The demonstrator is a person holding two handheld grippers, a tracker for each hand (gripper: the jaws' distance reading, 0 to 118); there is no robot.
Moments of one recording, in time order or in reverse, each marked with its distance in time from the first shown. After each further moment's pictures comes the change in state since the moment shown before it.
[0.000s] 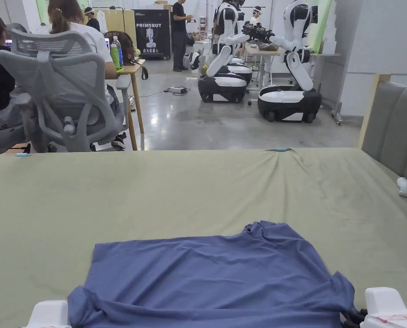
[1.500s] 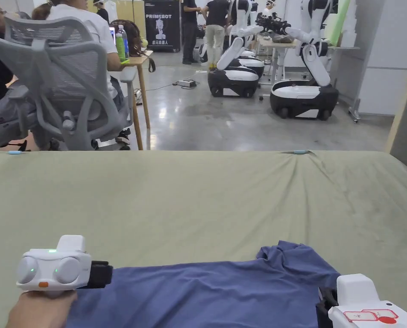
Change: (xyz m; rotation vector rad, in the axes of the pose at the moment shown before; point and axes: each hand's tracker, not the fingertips) left arm -0.017 0.191 -0.221 -0.042 0.164 -0.027; right arm -0.056 0.104 -0.099 0.213 -0.043 0.075
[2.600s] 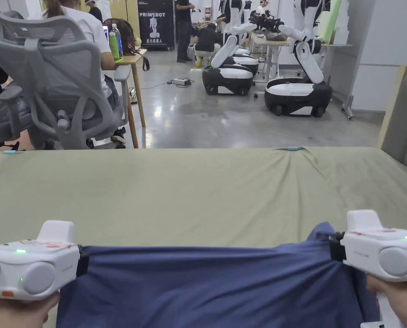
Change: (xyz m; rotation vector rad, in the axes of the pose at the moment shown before) left arm 0.001 -0.017 0.145 0.203 -0.090 -0.063; right arm 0.080 0.072 -0.027 -0.050 0.000 -0.028
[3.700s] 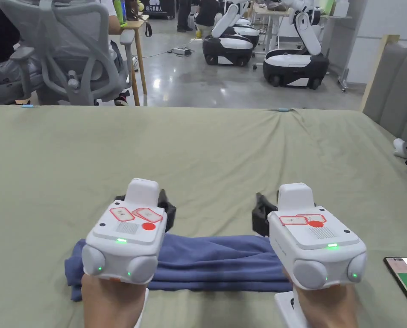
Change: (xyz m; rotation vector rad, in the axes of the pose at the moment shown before) left arm 0.127 -0.109 0.156 0.406 -0.034 -0.082; right arm -0.171 -0.110 0.180 0.316 0.036 0.024
